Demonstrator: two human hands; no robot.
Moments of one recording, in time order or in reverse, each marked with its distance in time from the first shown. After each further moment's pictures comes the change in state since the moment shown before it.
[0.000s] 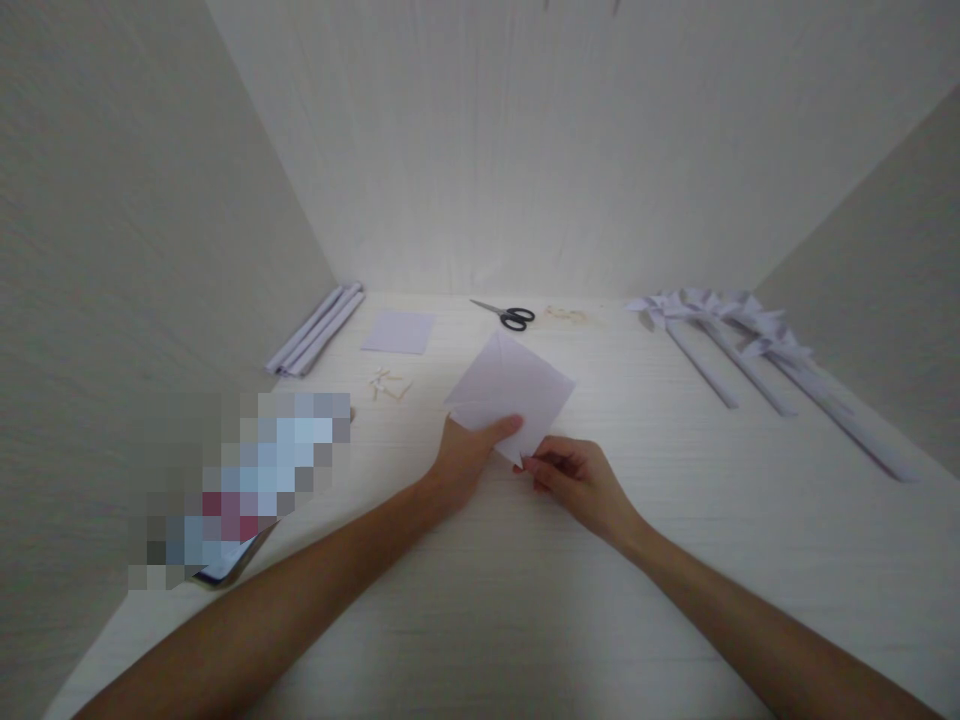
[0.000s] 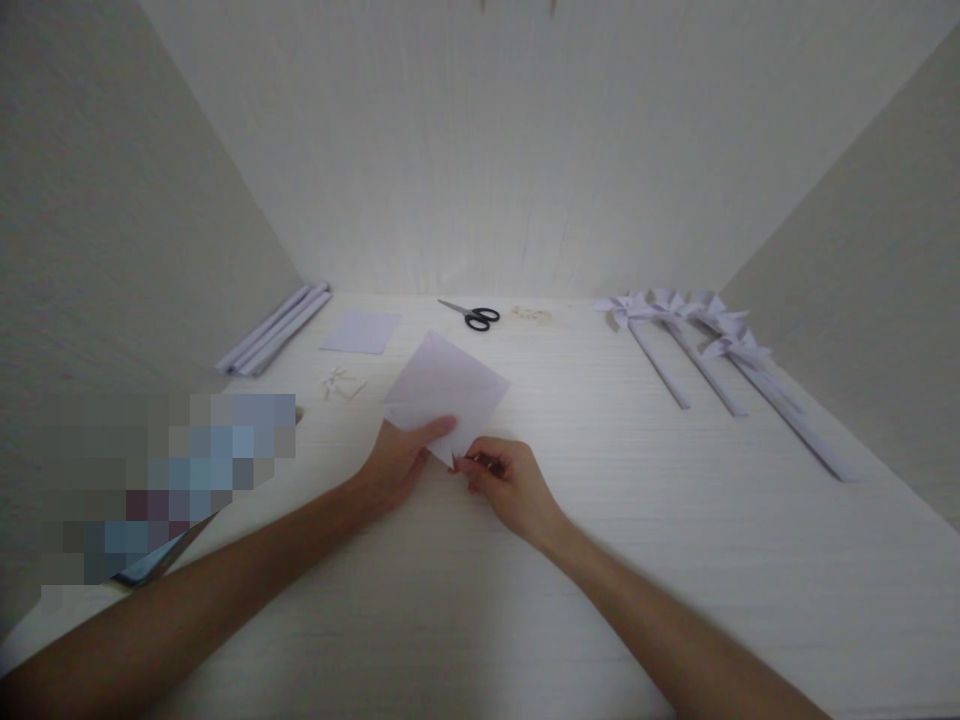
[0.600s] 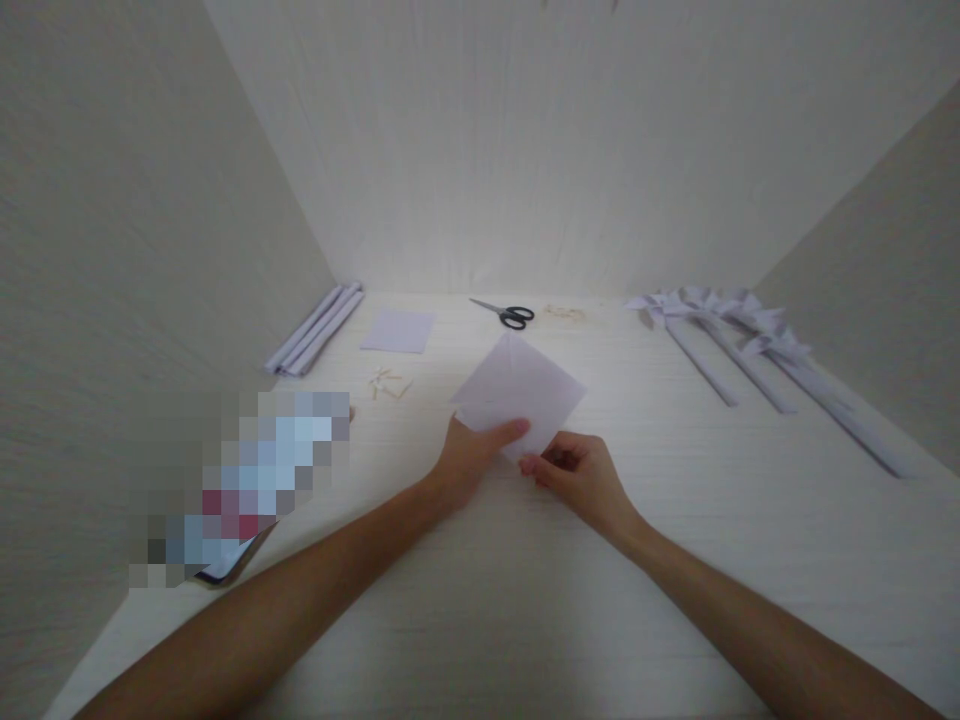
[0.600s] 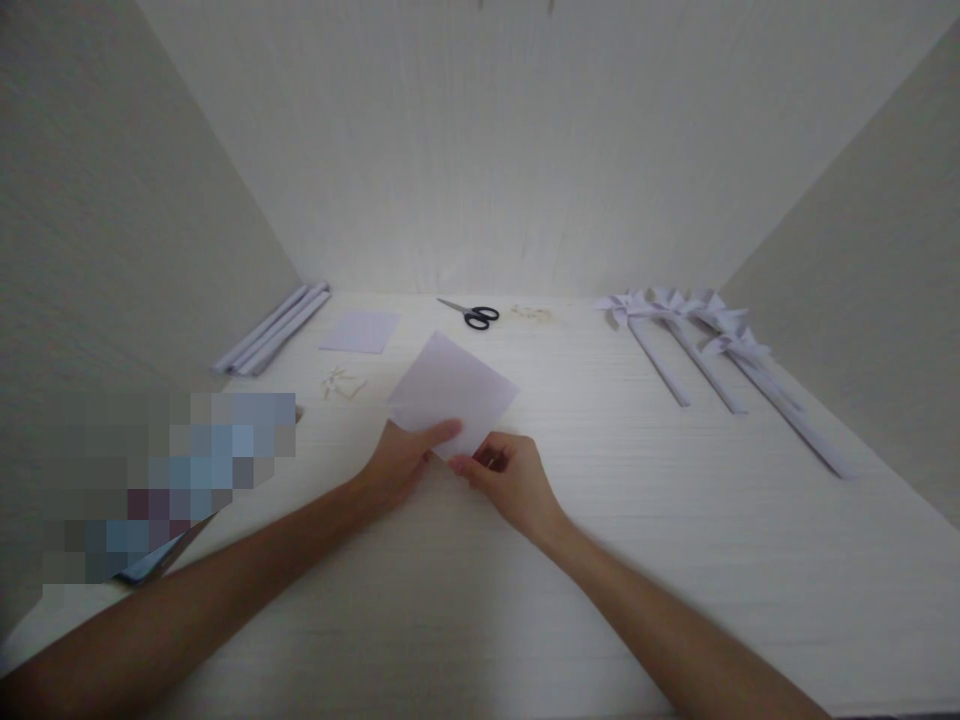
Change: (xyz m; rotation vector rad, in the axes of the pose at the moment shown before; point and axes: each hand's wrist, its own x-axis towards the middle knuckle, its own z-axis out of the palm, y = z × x) left_hand -0.002 0.002 0.001 0.060 -0.064 -0.006; right_hand 0.002 -0.001 0.003 -0.010 0.140 0.136
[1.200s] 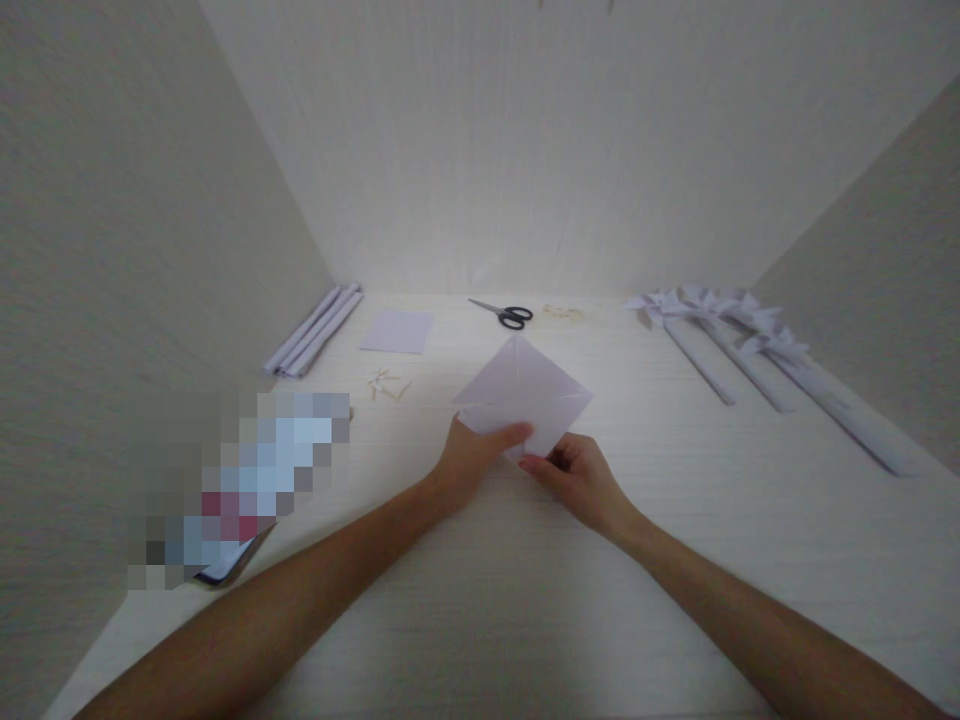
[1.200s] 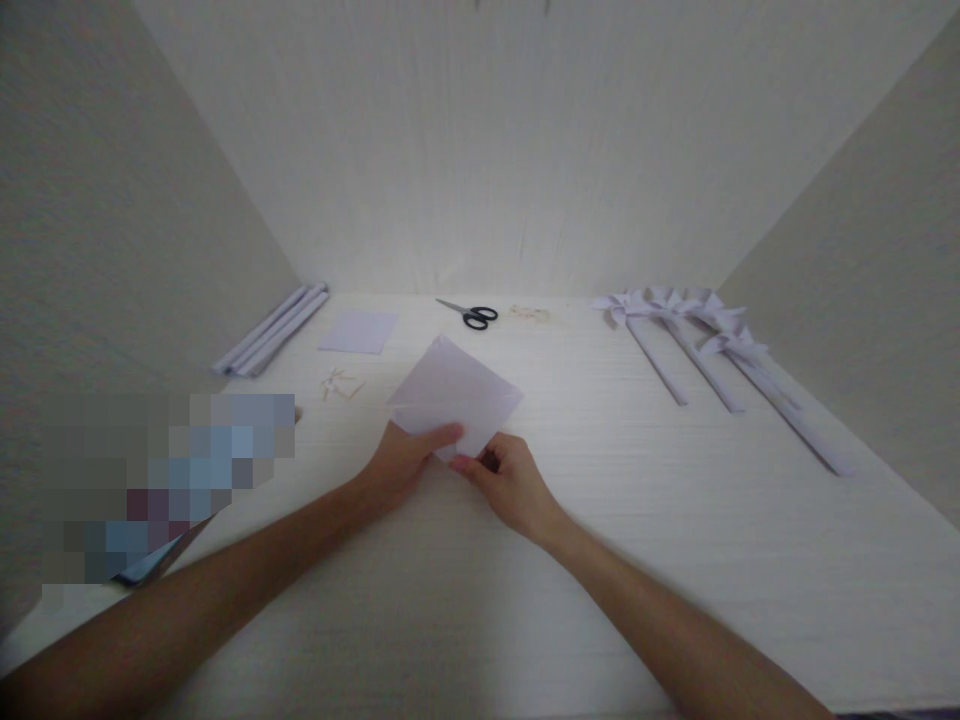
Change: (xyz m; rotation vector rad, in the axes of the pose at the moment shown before) left_hand 0.000 -0.002 0.000 0.029 -0.053 0.021; right_hand 0.001 -0.003 0.001 -0.021 -0.063 -0.079
